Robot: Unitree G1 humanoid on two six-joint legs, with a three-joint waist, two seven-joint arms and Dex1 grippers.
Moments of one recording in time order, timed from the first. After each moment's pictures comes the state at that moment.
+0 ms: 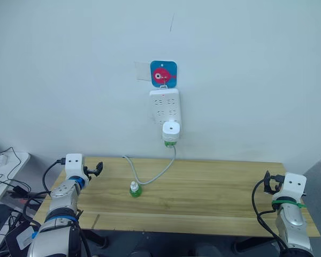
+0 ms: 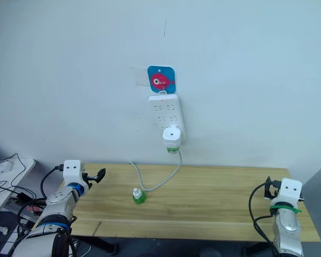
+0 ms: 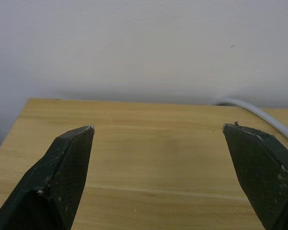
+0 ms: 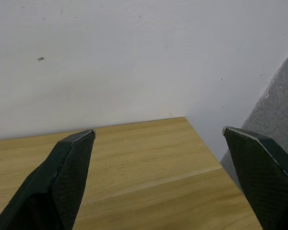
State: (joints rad) left arm -0.44 0.50 0.28 1.11 -0.16 -0.16 -0.40; right arm 0.02 -0.28 -0.35 0.42 0.10 -0.20 0.00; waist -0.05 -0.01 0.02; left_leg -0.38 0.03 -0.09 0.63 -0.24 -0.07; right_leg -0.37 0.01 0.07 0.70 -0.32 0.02
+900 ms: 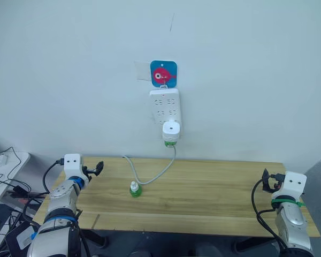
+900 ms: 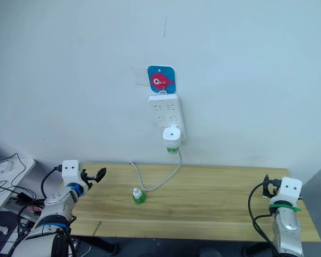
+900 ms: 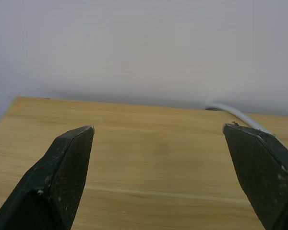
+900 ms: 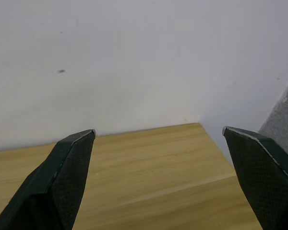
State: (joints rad) left arm -0.44 0.50 0.31 1.08 -0.22 -0.13 -0.50; right arm 0.04 -0.27 -0.34 0.33 0.14 -0.17 0.07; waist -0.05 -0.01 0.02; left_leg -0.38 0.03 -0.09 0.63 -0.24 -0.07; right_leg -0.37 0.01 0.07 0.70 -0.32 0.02
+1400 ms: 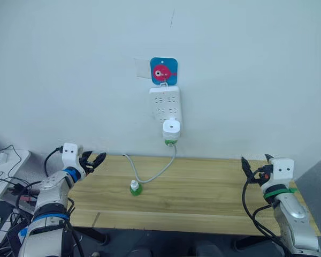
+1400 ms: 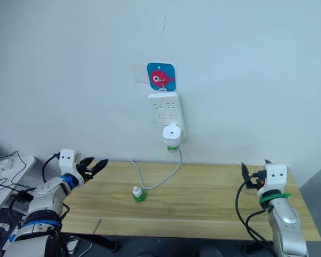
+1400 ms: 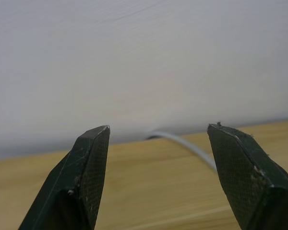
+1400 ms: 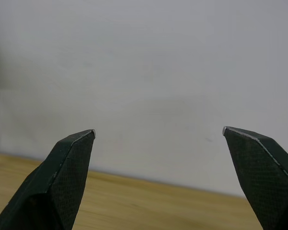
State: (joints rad) left arm -0.43 0.57 0.26 0.83 -0.26 -0.01 -0.81; right arm 0.13 -0.35 -0.16 -0.21 0.26 0.10 0.35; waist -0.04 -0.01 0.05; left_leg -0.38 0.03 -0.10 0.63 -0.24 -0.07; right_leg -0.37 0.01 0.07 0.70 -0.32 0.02
